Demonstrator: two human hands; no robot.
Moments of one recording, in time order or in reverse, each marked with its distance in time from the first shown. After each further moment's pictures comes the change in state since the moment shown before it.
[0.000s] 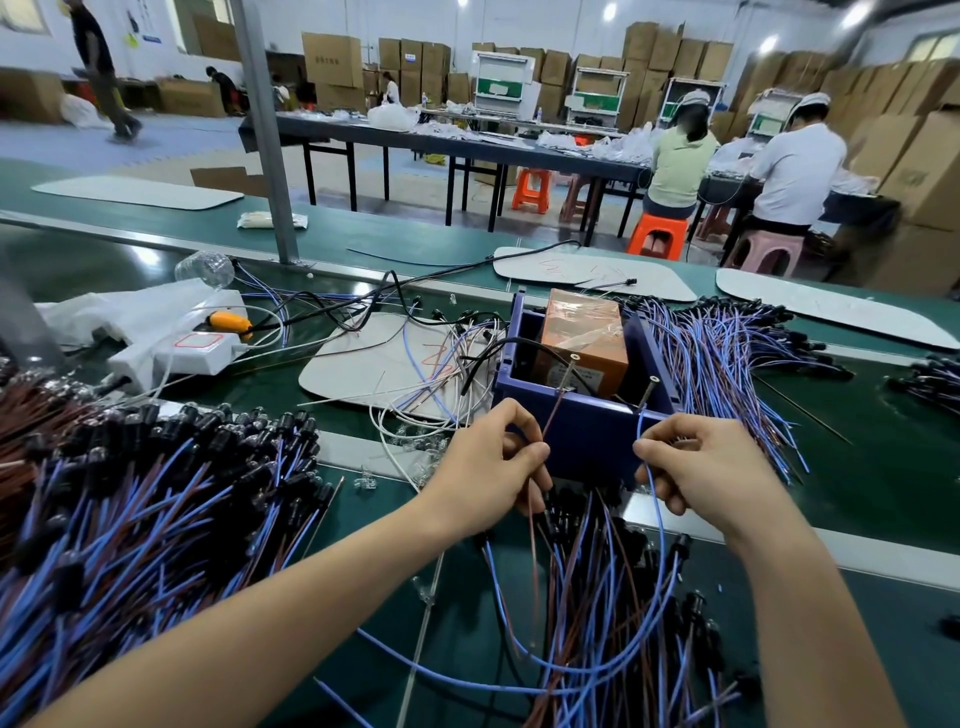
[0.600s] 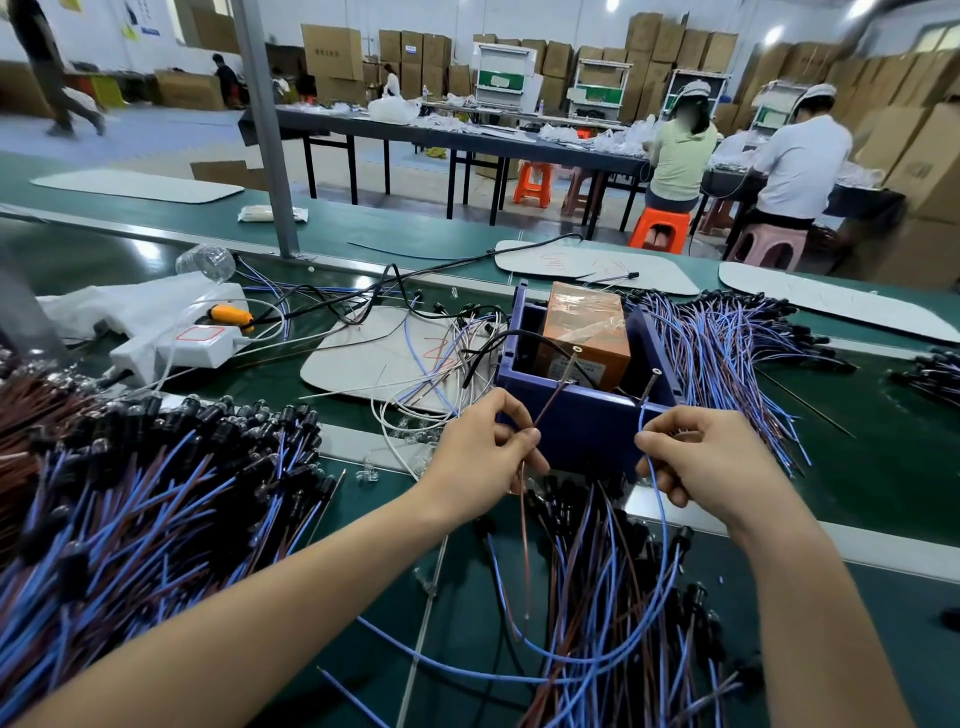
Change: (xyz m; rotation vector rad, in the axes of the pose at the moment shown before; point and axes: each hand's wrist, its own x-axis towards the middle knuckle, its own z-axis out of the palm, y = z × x) left_hand 0.005 -0.007 -0.003 0.018 0.089 -0.044; right_hand 0.002 0.000 -0.001 0.006 -0.015 -0.004
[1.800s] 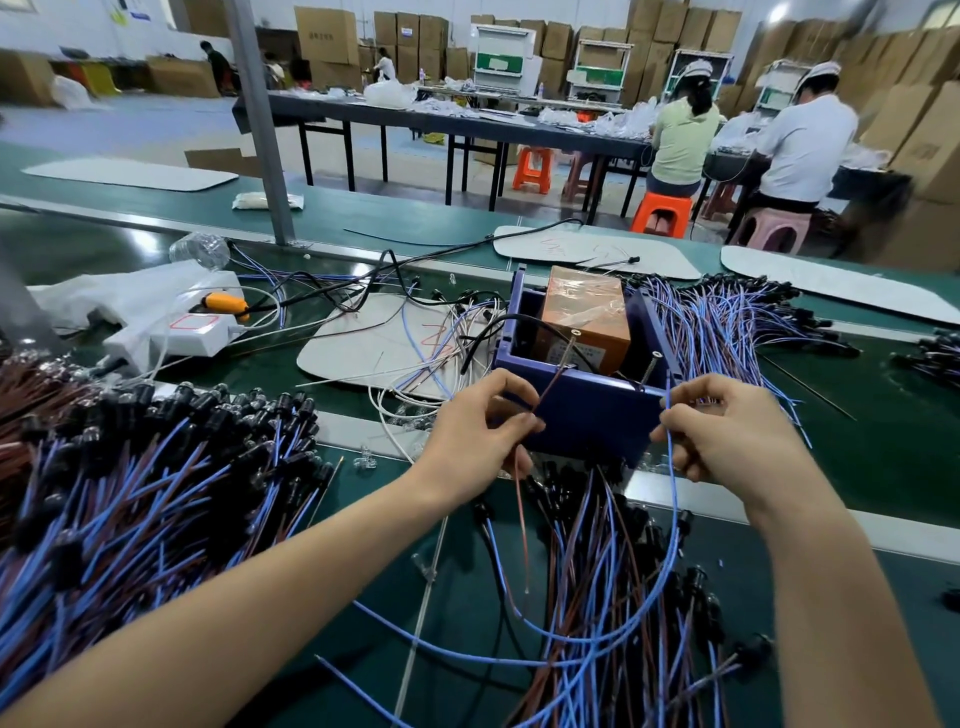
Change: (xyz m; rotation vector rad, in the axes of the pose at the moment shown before) left_hand 0.001 -0.002 0.000 -0.122 -0.002 0.044; right_hand 0.002 -0.002 -0.010 0.086 0.078 0.031
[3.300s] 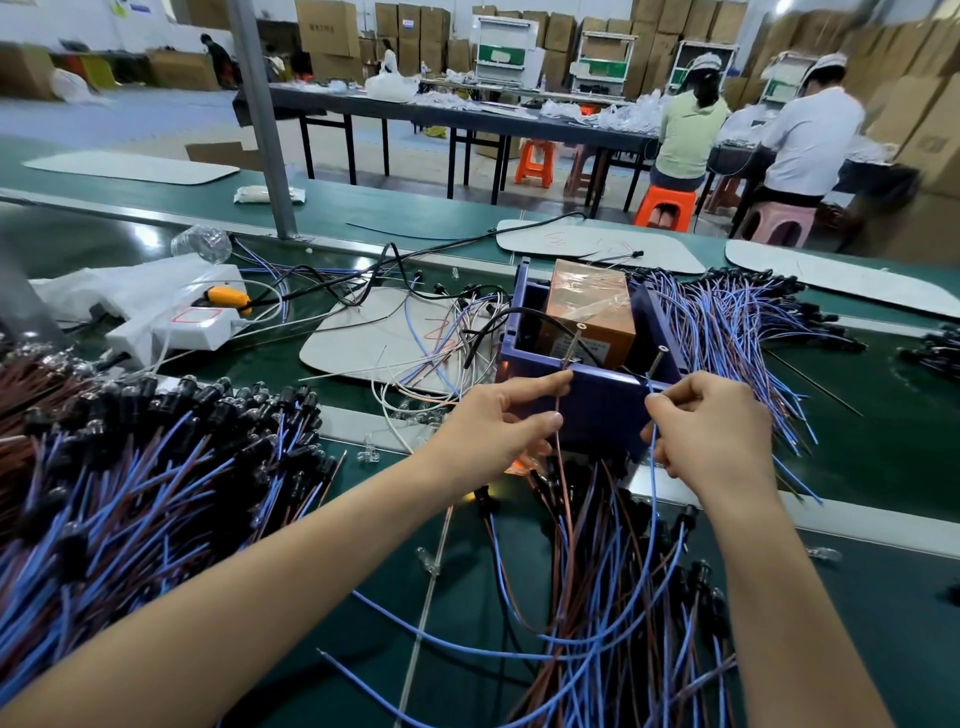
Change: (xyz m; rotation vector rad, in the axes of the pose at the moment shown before) left_hand -0.003 0.014 -0.002 0.000 -0.175 -0.031; right_hand 0.000 0.004 0.027 -0.251 0.225 -0.129
